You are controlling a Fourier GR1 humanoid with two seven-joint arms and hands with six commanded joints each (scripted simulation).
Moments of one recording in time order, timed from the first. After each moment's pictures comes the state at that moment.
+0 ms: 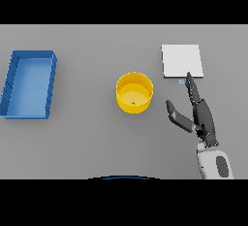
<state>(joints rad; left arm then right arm) -1.42 0.60 -0.49 0.00 -0.02 0.16 0.19 0.06 -0.07 0.11 -1.67 0.19 0.00 -0.16</state>
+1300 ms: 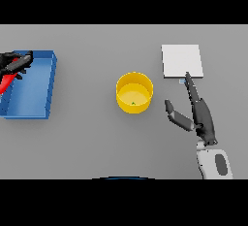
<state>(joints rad) -0.59 0.88 -0.59 -1.15 0.48 0.24 0.49 0.04 -0.08 0.11 -1.64 0.21 -0.01 -0.17</state>
